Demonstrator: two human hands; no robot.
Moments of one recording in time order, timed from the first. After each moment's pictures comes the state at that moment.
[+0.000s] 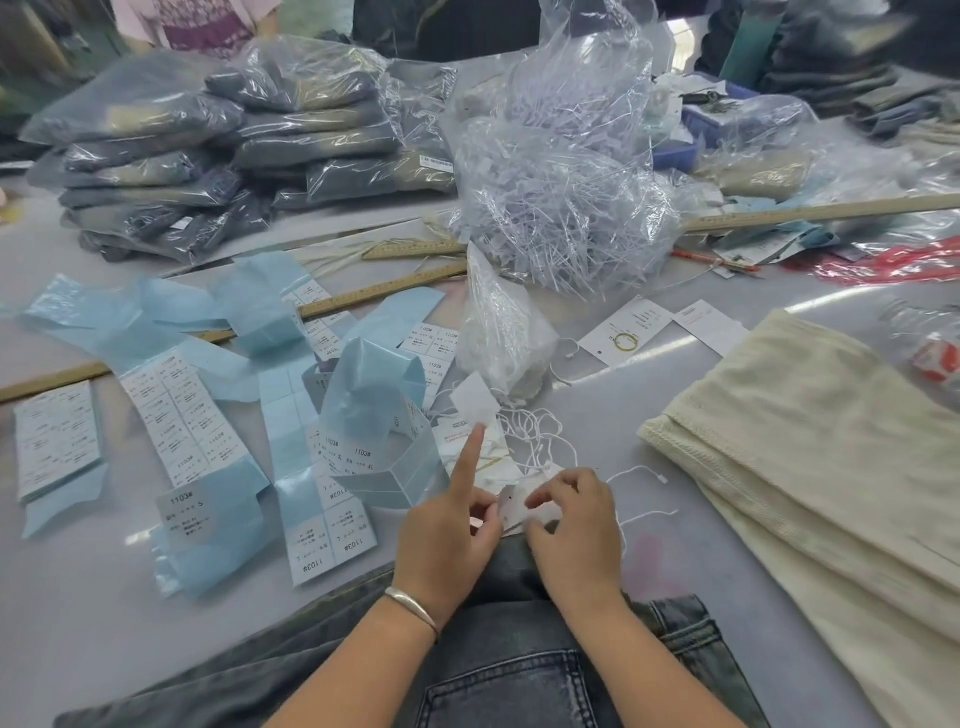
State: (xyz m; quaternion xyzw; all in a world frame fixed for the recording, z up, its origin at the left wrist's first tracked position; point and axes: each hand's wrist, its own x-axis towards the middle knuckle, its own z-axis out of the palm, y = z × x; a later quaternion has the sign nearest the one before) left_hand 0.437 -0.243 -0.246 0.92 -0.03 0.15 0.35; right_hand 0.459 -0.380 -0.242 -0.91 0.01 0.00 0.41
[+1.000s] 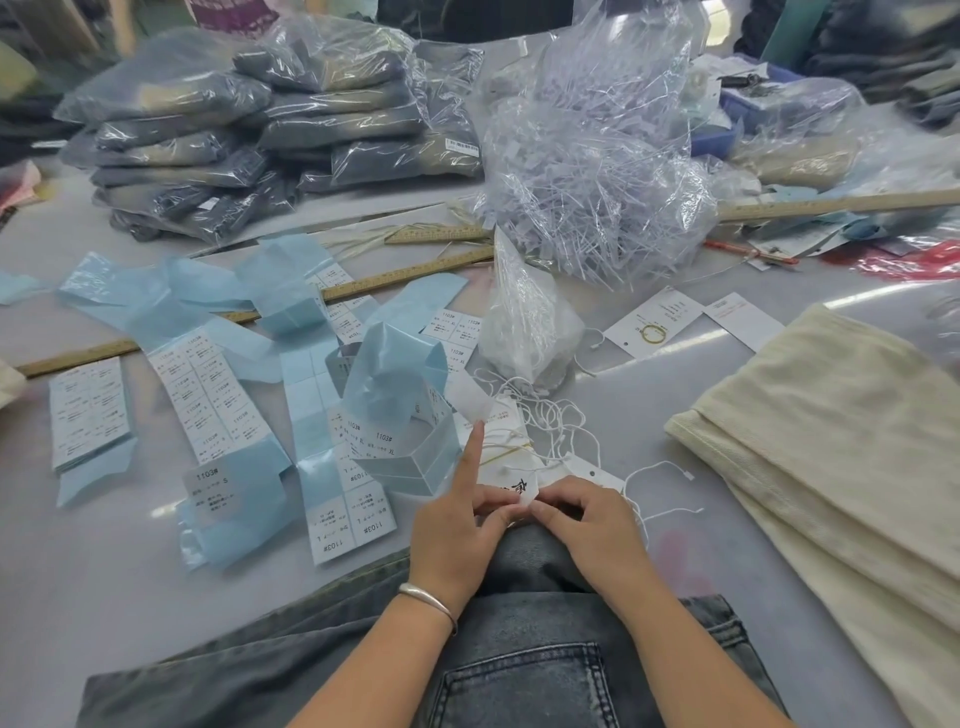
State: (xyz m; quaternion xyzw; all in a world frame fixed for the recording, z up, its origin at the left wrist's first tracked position) left_hand 0.439 -0.233 -0.281 0.87 0.04 0.11 0.49; right_hand 0.471 -0.391 -0.245 -0.85 -0.07 0.10 0.51
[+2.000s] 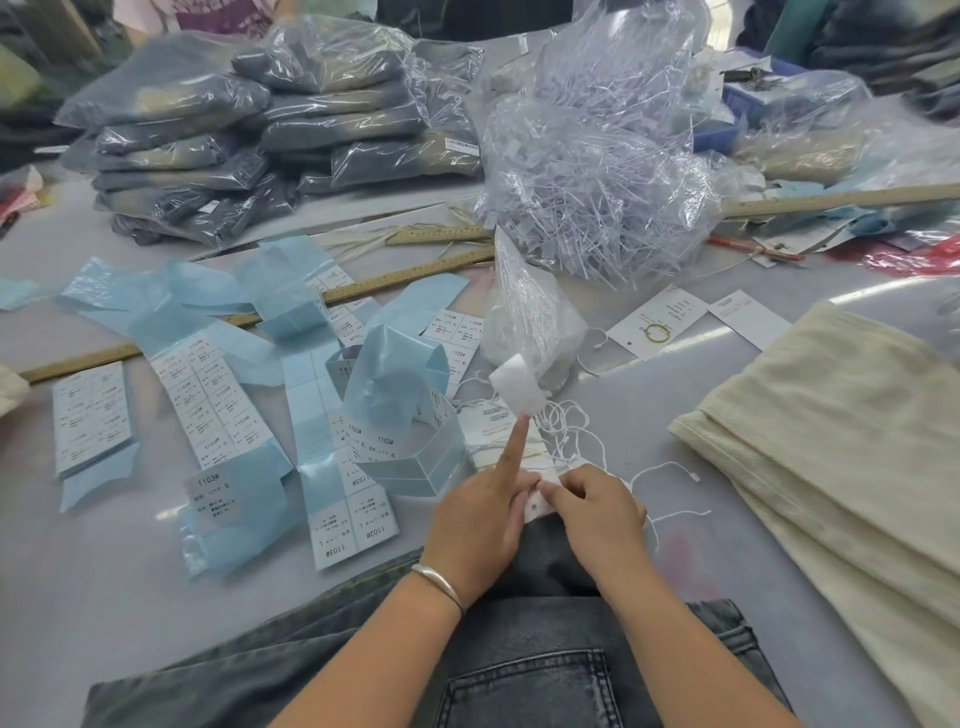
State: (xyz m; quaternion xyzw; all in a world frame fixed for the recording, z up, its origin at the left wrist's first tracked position) left_hand 0.450 -0.242 -0.254 0.95 -0.07 0.10 0.30; right_hand 0.484 -0.377 -0.244 -0.90 0.05 0.07 0.43
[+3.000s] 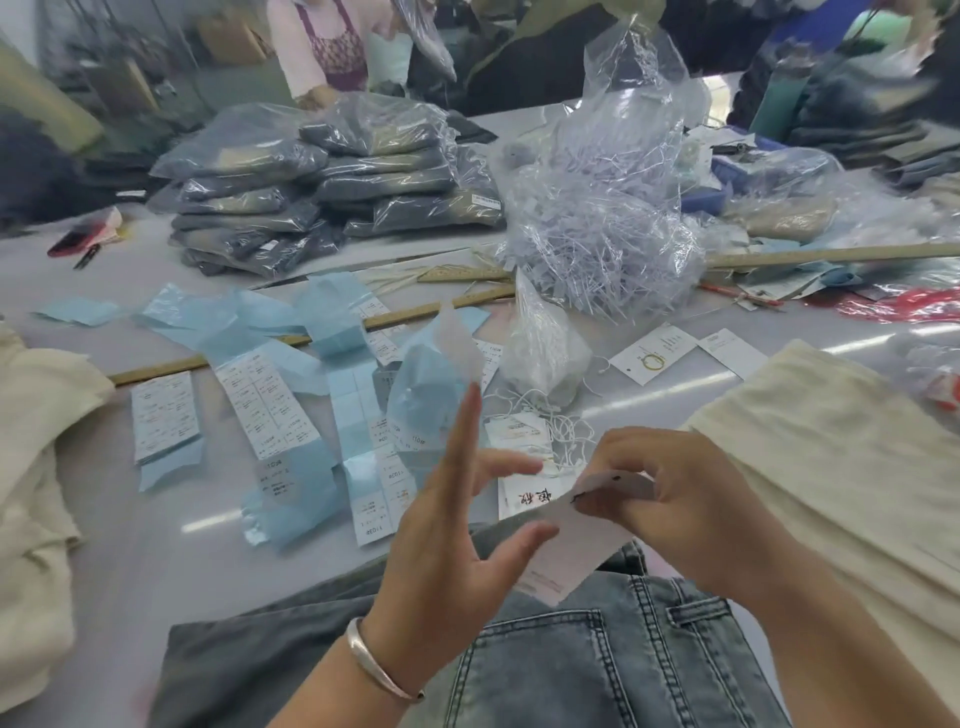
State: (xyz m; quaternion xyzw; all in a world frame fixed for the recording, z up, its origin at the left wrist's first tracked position) left_hand 0.351 -0.239 -0.120 0.86 -0.12 0.26 0.41; right_hand 0.422 -0.427 -0.077 -0.85 -0.28 0.06 0.44
